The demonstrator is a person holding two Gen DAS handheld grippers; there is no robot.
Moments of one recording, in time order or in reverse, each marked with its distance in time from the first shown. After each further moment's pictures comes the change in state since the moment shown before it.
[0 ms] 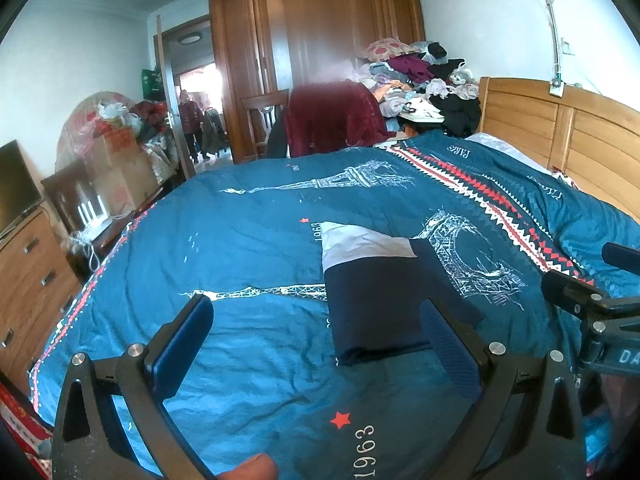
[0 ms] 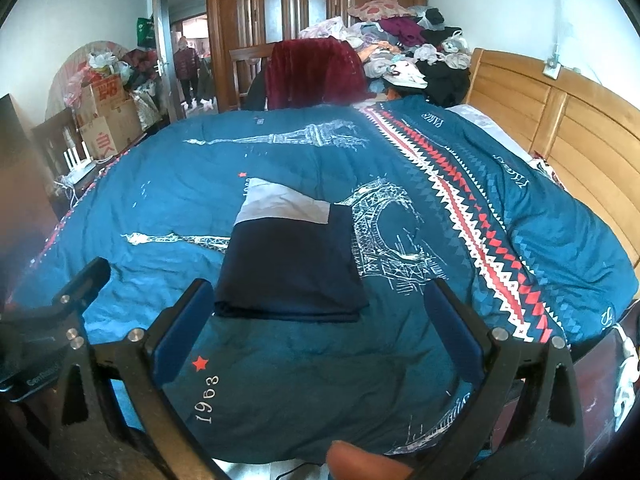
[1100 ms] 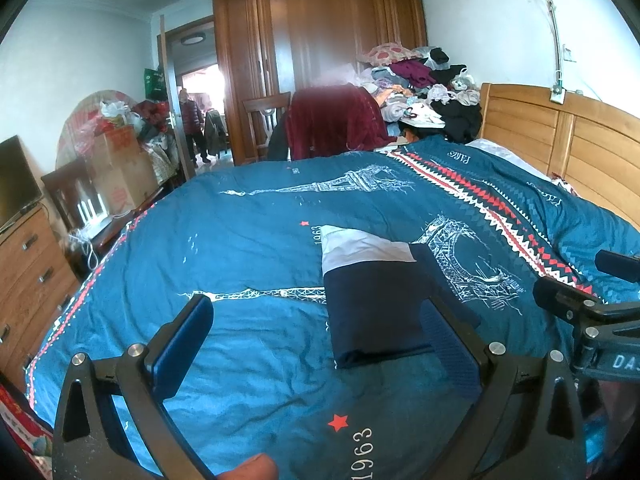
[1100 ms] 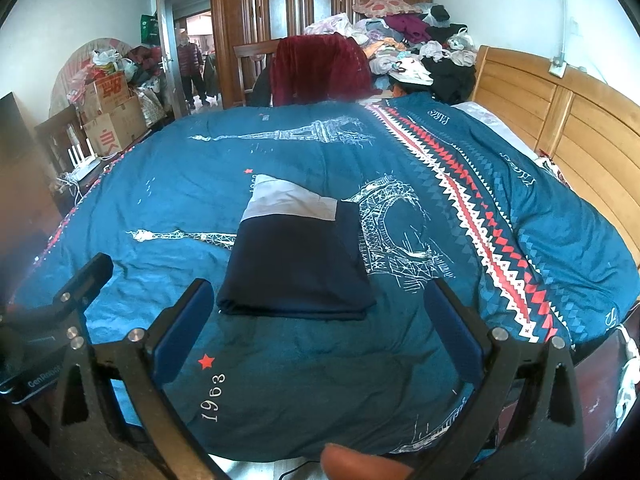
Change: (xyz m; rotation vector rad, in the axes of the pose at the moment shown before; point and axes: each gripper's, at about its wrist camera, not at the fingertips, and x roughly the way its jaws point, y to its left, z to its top) left arm 0.001 0.003 -0.005 -0.022 -0.016 -0.004; right arm 0.006 0.003 -0.002 -0.004 0.012 0.026
